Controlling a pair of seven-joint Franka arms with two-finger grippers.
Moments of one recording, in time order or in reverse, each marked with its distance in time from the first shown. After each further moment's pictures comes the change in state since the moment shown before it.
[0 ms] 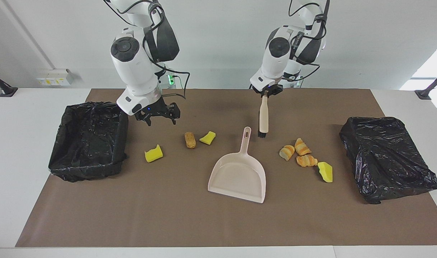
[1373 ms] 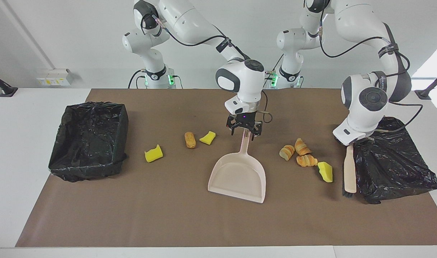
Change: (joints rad) left arm 0.491 0.516 -0.017 0.498 0.465 0.149 0.465; right arm 0.530 0.351 0.001 0.066 -0.425 0.420 1.065
